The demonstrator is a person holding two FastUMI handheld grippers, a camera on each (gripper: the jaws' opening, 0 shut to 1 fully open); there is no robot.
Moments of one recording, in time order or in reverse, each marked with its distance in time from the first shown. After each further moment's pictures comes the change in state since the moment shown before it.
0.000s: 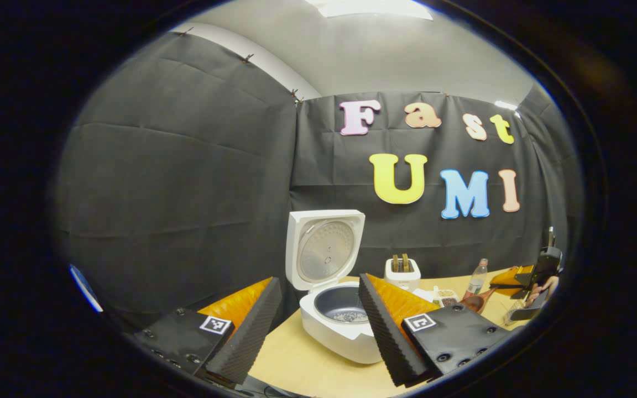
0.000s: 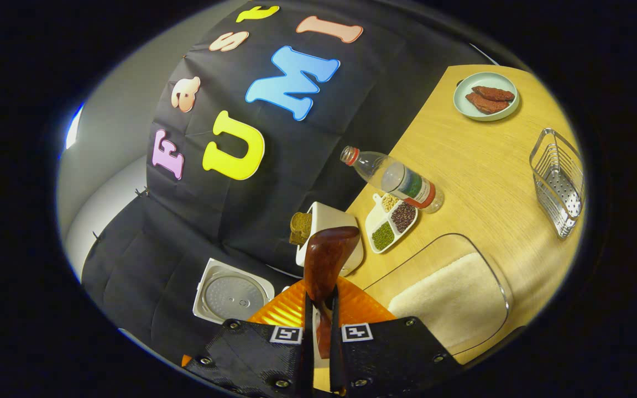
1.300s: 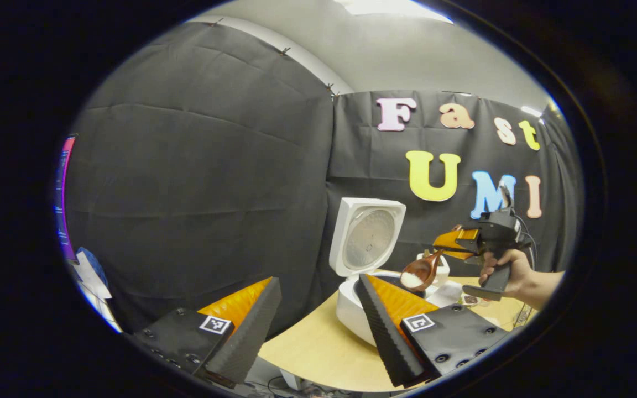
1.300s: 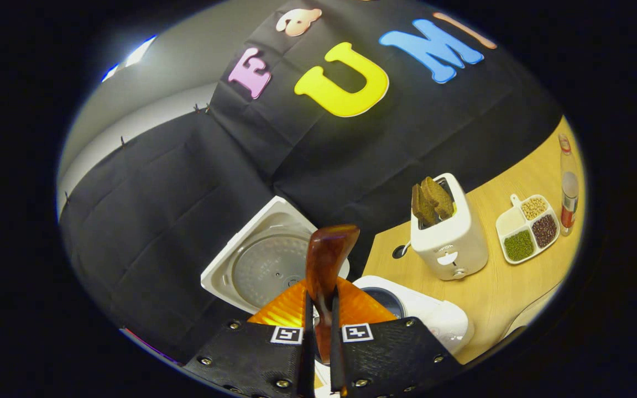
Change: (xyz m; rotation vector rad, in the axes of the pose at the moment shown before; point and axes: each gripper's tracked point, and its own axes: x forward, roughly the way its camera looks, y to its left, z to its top) left arm -0.037 0.086 -0.029 -0.055 0.036 0.151; right arm 0.159 0.169 -0.126 -0.484 0.166 0.178
